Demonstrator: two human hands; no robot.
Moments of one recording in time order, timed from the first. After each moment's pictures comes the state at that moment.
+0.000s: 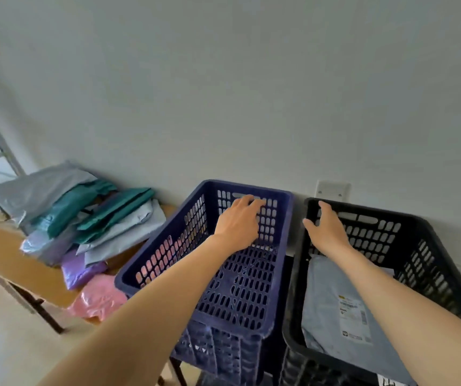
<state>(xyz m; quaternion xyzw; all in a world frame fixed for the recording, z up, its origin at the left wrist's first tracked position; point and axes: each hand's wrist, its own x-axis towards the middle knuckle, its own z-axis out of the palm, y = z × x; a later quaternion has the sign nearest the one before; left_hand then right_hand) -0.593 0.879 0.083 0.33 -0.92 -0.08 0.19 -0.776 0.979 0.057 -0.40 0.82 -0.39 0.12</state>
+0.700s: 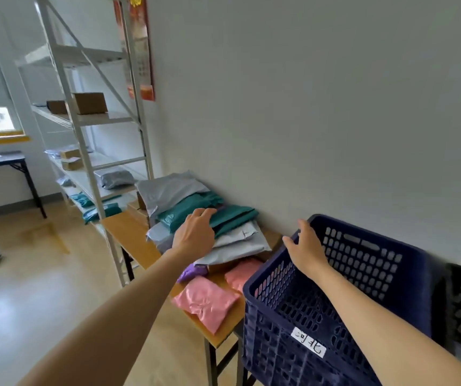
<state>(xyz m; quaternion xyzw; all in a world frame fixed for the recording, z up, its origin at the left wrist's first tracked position) -0.264 0.788 0.101 0.59 -0.76 -0.06 0.26 -0.509 0.831 0.080 -0.58 0.69 -0.39 0.18</state>
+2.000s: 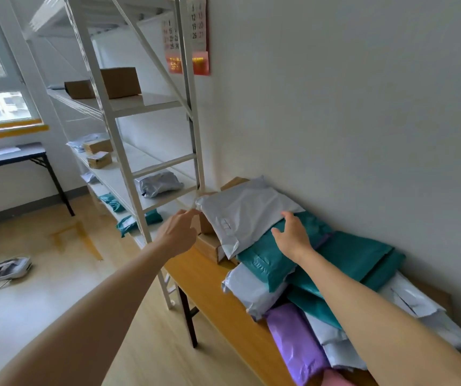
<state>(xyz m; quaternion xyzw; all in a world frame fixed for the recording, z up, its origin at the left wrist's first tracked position) 0.094 0.363 0.048 0.64 -0.74 -0.06 0.20 -0.168 0.385 0.035 -0.60 0.69 -0.34 0.23</state>
